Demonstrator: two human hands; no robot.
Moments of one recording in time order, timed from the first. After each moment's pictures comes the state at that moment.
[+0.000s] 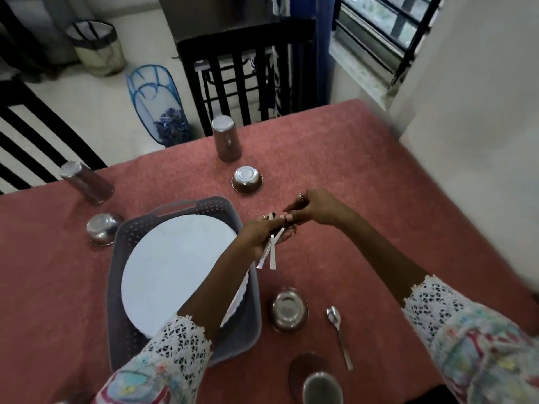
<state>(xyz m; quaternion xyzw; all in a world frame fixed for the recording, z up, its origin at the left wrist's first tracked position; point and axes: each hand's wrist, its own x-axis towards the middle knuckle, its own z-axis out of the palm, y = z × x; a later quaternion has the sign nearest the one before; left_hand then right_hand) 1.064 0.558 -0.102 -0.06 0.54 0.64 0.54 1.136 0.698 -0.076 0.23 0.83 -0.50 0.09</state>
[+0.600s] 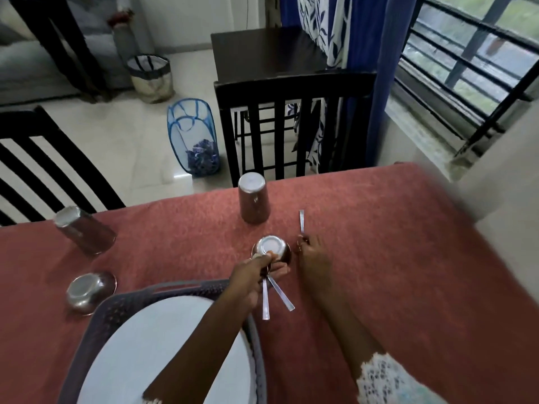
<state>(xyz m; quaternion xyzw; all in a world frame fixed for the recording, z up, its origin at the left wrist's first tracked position) 0.936 0.606 -0.139 -0.17 0.53 0.72 0.42 0.973 0.746 -0.250 0.25 0.92 -0.16 -0.24</state>
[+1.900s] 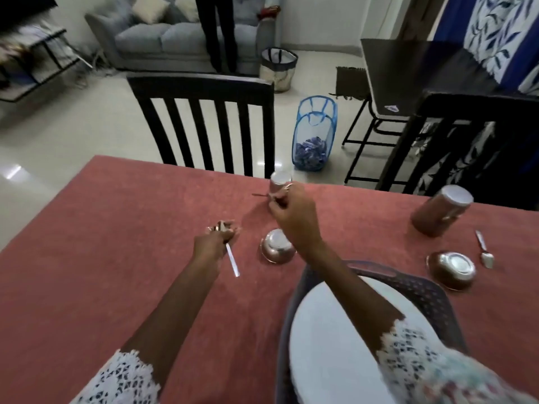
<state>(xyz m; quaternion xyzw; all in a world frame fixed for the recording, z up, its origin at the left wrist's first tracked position) 0.791 0.222 -0.126 -0.26 0.54 0.79 0.10 0.799 0.381 -0.105 0.00 0.87 -0.41 -0.26</state>
